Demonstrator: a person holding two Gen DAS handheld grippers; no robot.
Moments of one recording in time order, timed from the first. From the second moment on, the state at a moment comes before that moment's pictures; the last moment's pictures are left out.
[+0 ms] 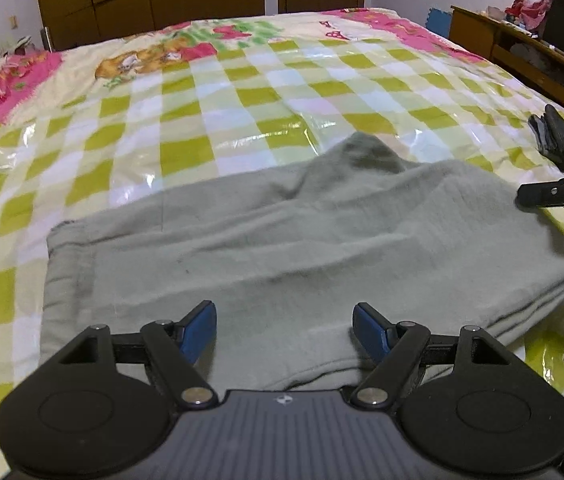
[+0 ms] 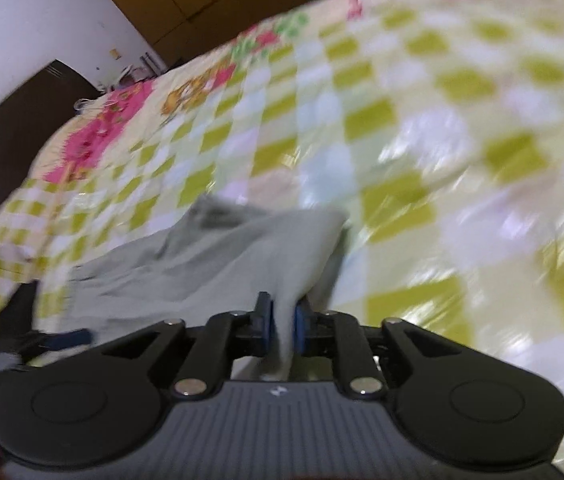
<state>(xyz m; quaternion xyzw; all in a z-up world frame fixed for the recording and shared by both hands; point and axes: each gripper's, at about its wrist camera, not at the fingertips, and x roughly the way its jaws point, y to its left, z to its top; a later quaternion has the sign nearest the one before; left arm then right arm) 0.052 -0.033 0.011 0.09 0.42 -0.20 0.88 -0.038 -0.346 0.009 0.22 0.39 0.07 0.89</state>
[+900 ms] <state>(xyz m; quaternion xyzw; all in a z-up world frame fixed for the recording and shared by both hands) 0.073 -0.062 -0.008 0.09 0.42 -0.18 0.89 0.089 -0.269 -0.019 0.14 0.40 0.12 0.90</state>
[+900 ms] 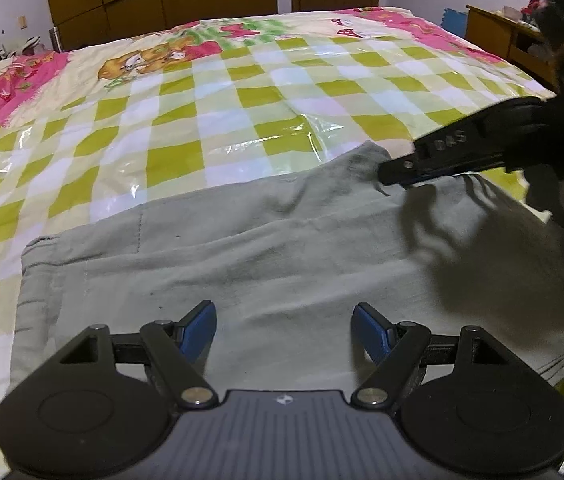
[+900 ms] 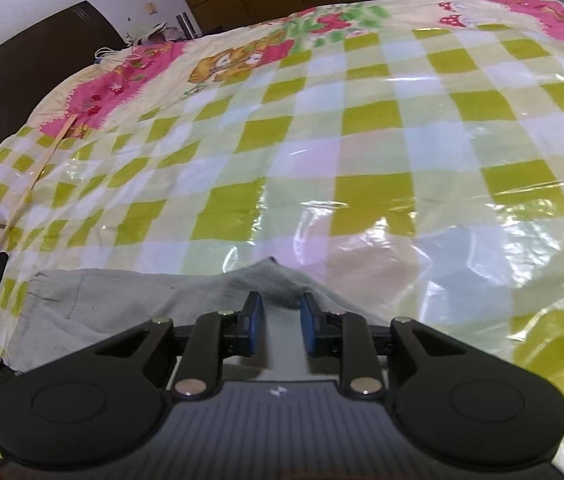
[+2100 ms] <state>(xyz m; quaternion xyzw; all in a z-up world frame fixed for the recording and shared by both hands) 0.046 -0.046 0.000 0.08 0.40 -0.17 0.90 -0.016 -0.311 0.005 0.13 0.42 0.03 0.89</state>
